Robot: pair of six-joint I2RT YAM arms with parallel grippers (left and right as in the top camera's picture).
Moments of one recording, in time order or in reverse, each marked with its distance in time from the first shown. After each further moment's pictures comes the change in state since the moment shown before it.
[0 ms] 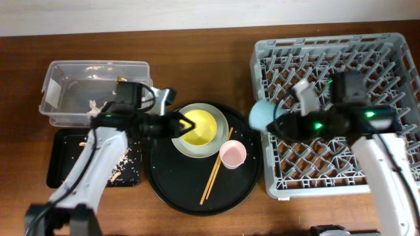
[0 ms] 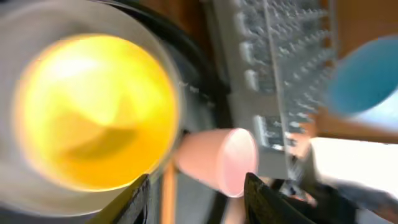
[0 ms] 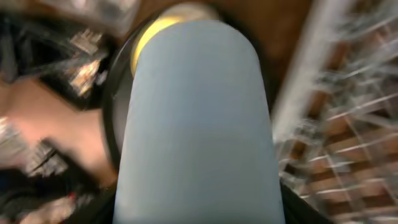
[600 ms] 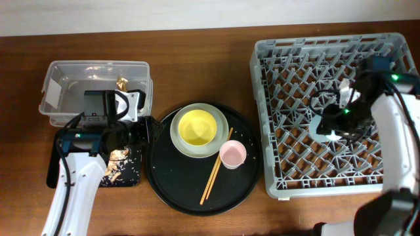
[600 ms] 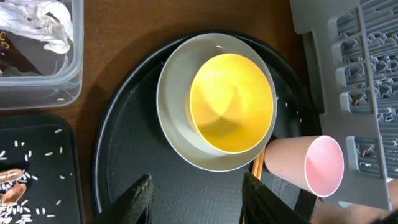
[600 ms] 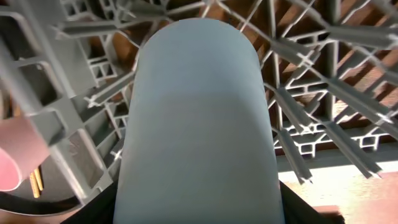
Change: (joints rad) left arm 0.105 -0.232 0.000 -0.159 -0.351 0.067; right arm -0.217 0.295 0.180 -0.265 0.477 0.129
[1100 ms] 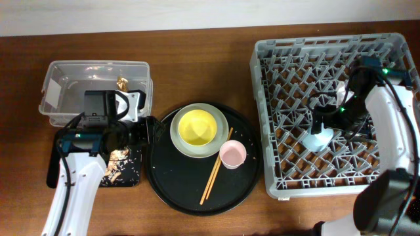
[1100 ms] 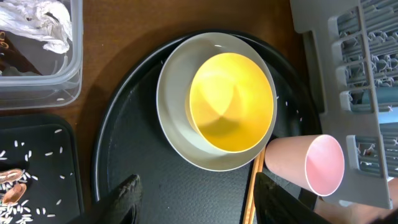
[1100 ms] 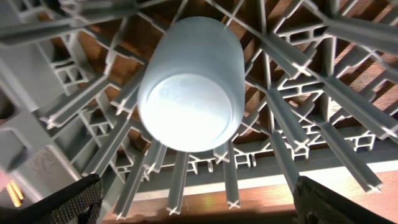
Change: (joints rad) left arm -0.005 0.000 0.000 0.000 -0.001 0.004; right arm 0.000 0.061 0.003 0.008 0.043 0.014
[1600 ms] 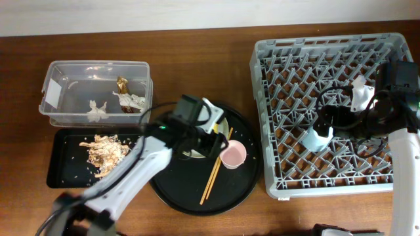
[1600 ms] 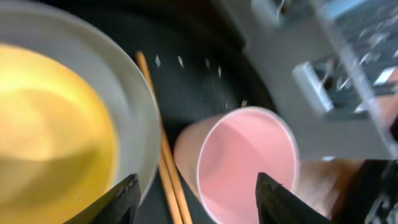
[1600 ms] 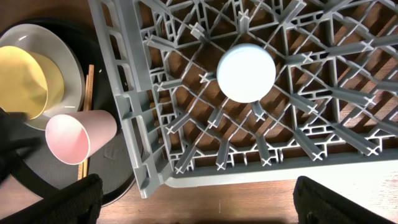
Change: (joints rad) left arm -0.526 0.294 0.000 0.269 -0.026 0.022; right arm 0.000 -0.318 0.037 -0.053 -0.146 0.000
